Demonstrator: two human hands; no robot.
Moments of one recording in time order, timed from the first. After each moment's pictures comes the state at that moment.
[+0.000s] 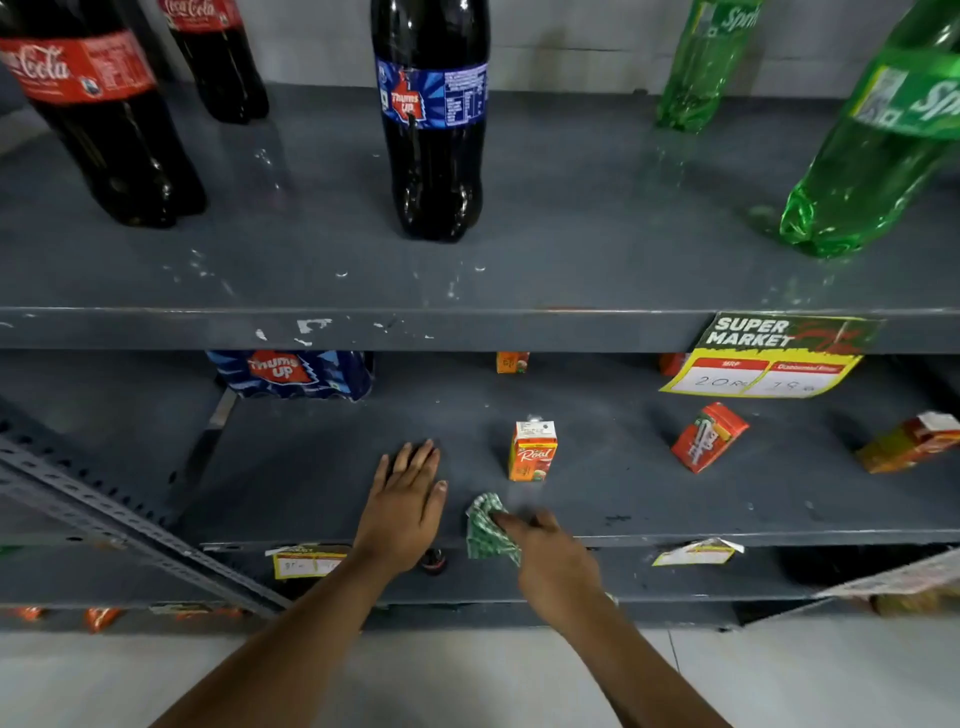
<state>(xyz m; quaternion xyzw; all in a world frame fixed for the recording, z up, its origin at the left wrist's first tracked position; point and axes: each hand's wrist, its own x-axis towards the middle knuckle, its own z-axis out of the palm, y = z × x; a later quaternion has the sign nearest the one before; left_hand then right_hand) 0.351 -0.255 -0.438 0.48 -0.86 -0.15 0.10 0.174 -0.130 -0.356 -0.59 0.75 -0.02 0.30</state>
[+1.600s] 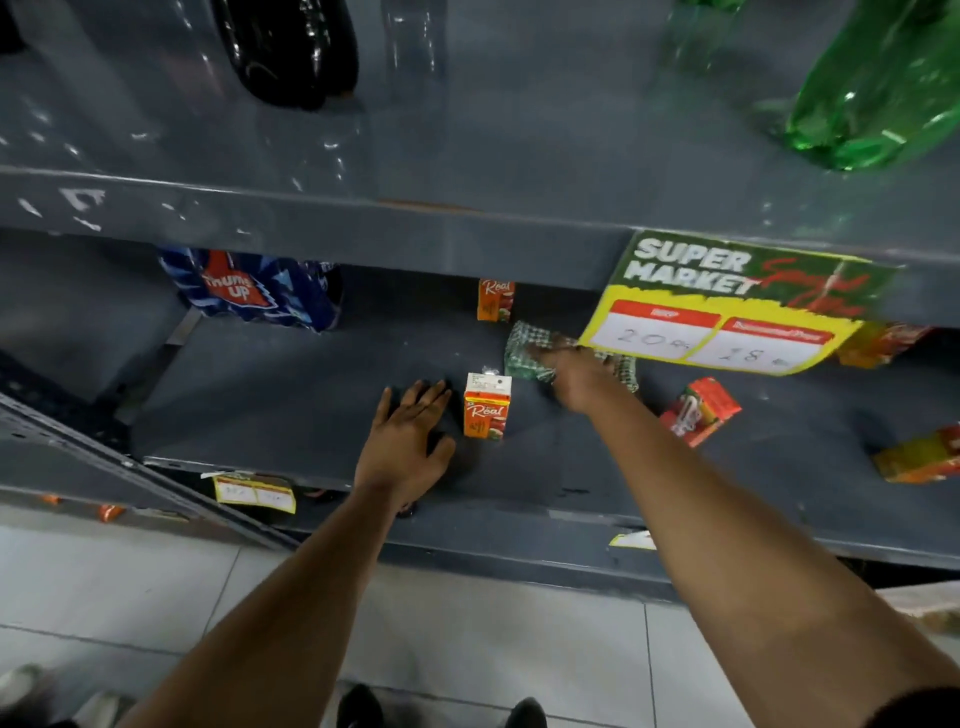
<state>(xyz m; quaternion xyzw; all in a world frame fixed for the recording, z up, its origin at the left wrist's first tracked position) 0.117 -0.195 -0.409 0.43 -0.88 -0.16 0.15 -0.144 -0.179 -0.345 -0.55 0.81 -0.05 0.21</state>
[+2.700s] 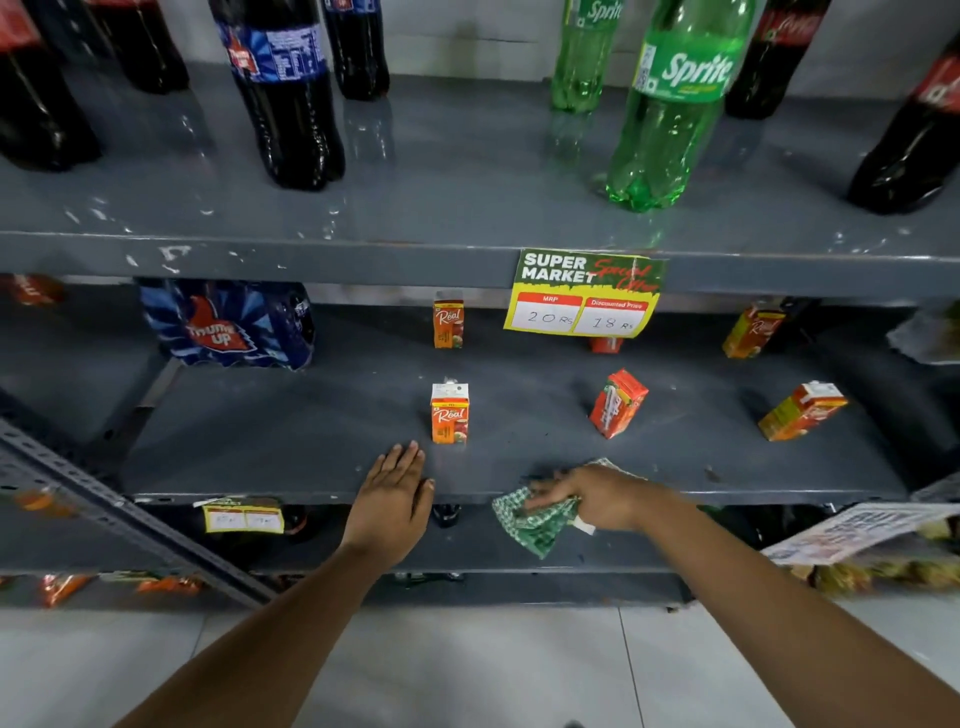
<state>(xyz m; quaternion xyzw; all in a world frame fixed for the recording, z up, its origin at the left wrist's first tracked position) 0.124 -0.153 -0.452 0.44 -0.87 -0.18 0.08 -0.156 -0.044 -0.352 -0.61 0.67 0.04 0.42</state>
